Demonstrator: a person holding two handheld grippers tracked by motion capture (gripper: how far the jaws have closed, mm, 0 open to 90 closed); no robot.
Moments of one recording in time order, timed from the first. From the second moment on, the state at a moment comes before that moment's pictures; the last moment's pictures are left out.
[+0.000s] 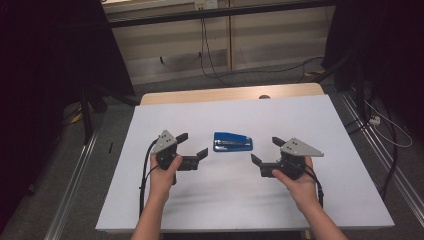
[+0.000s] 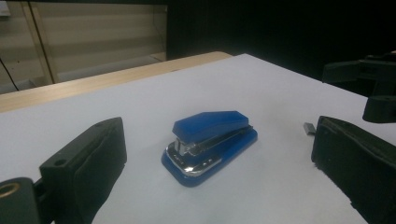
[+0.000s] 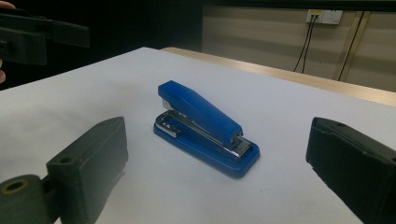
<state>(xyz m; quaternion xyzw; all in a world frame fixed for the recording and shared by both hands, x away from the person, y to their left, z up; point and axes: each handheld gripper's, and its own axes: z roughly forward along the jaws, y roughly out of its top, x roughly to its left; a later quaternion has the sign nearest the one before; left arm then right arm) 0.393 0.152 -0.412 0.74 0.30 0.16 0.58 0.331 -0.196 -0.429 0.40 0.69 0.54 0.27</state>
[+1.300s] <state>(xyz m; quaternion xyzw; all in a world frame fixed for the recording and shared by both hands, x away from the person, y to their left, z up) 0.428 0.141 -0.401 0.75 0.31 0.16 0.55 0.371 -0.153 -0.419 0.37 0.74 0.51 0.22</state>
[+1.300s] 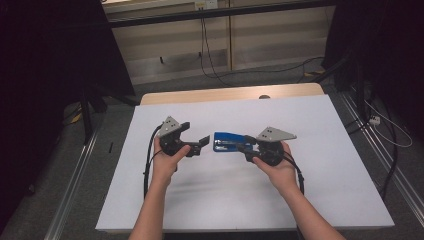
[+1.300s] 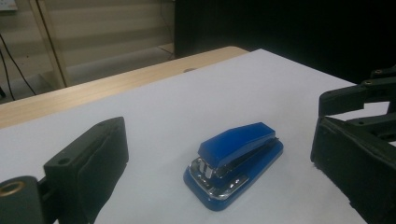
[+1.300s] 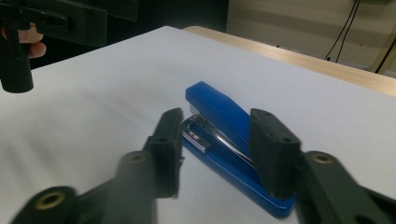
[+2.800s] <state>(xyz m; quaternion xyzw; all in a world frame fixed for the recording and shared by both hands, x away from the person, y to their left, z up) 0.449 0.111 -0.445 0.82 0.33 0.13 0.45 0.415 -0.092 -0.448 0.37 0.81 0.41 0.20</state>
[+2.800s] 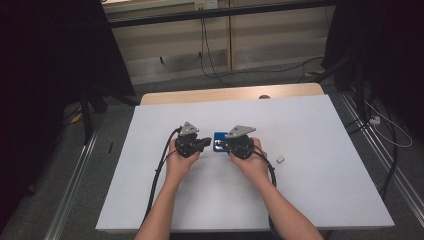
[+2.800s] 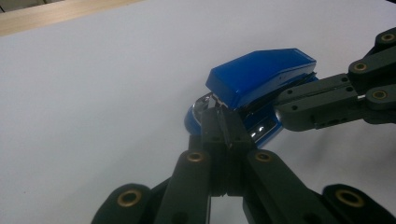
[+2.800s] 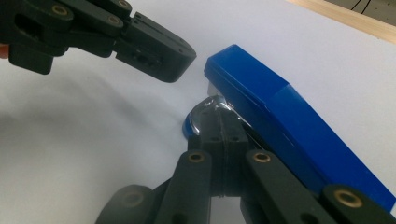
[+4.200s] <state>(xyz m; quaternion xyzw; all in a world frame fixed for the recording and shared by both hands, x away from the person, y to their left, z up) 0.454 0.097 -0.433 0.80 0.33 0.11 0.49 0.424 -0.087 -0.462 0.39 0.80 0.42 0.20</state>
